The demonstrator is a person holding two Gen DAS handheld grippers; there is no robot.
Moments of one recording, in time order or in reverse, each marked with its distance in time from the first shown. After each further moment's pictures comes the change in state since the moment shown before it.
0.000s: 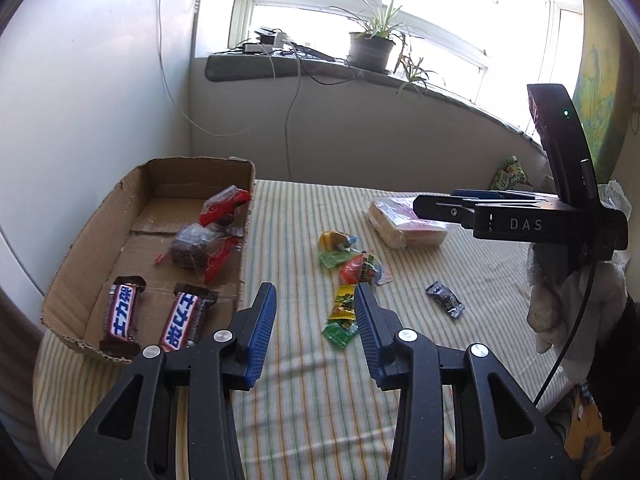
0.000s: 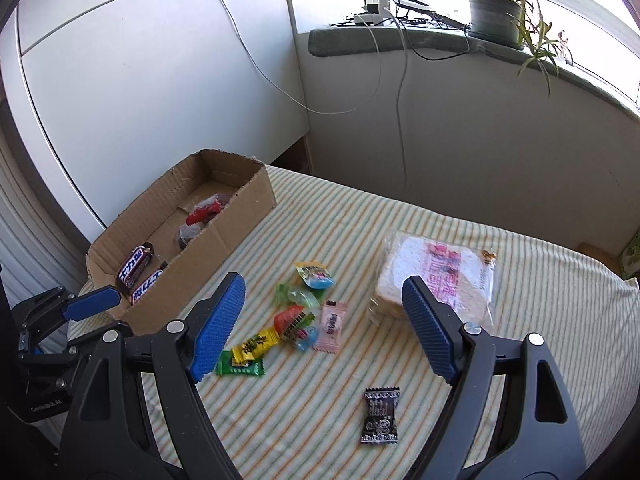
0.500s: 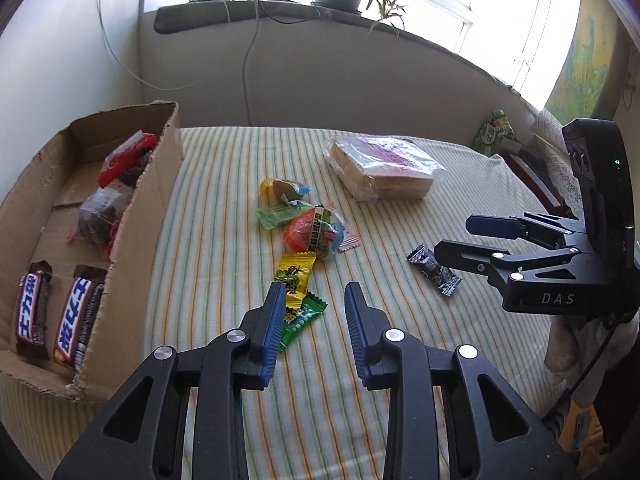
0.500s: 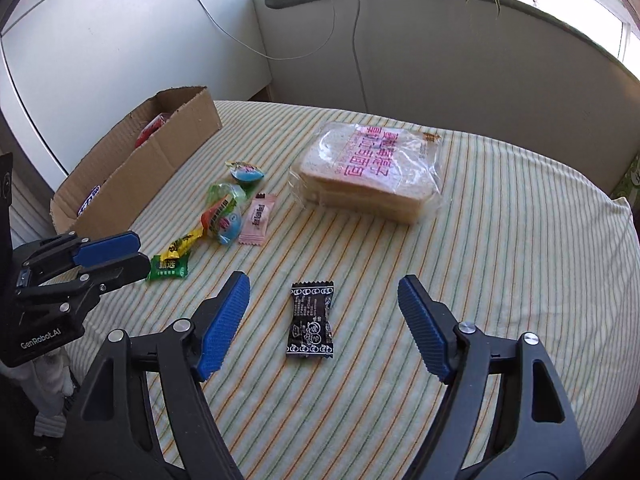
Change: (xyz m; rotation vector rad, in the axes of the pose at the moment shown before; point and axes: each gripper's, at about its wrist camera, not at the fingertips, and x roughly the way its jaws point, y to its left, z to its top) left arm 0.075 -0.032 -0.009 0.033 0.176 -0.065; right arm 0.011 -0.043 -0.070 0.053 0.126 -0.041
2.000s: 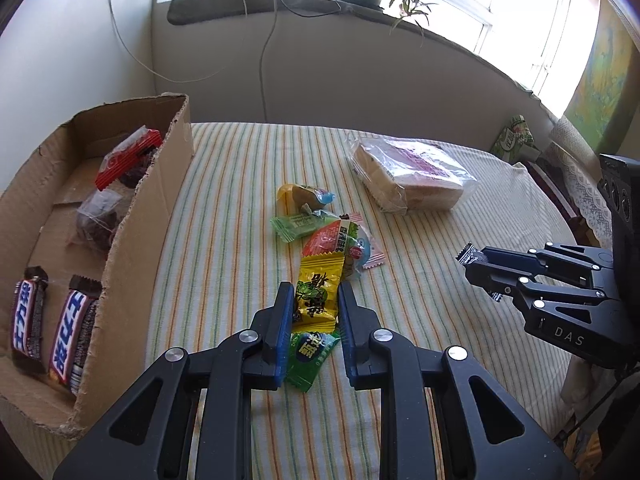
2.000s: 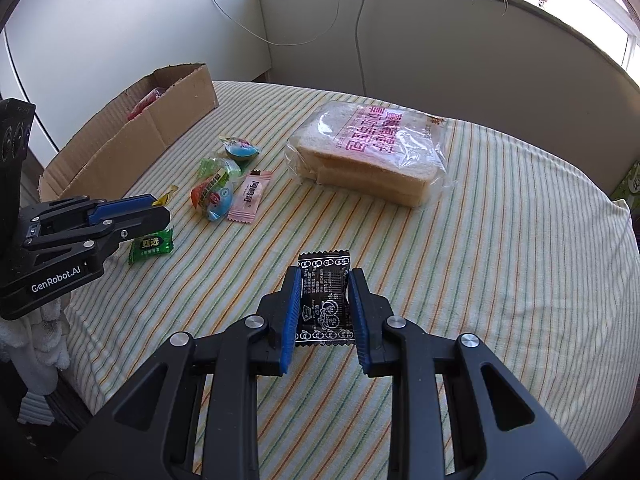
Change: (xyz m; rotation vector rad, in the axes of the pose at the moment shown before) left arm 0.010 0.013 0.010 -0.036 -0.007 0.040; right arm 0.000 0.004 0.000 -0.046 0.011 -0.033
